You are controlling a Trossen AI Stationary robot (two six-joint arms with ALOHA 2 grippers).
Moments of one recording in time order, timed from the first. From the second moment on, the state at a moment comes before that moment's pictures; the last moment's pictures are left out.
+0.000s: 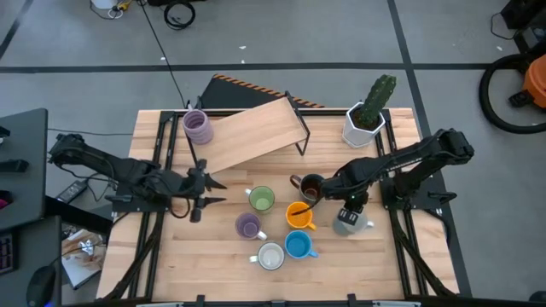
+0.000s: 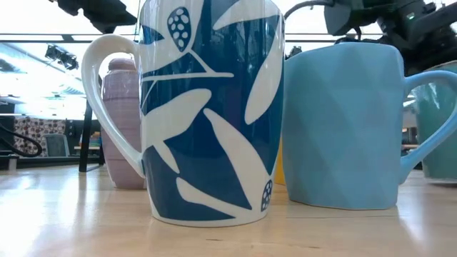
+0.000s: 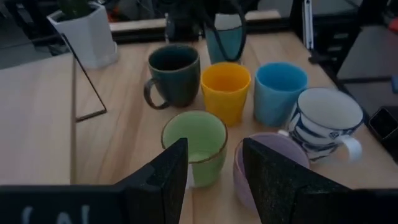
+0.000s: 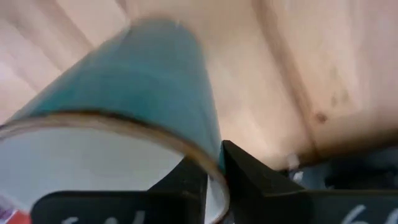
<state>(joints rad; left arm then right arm) -0.36 0.81 0.65 -0.27 -0.34 -0.09 0.16 1.45 0.97 -1.23 -0.28 0.68</state>
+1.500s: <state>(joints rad) -0.36 0.89 0.68 -0.22 -0.33 -0.22 0.21 1.68 1.41 -1.24 0.10 0.08</state>
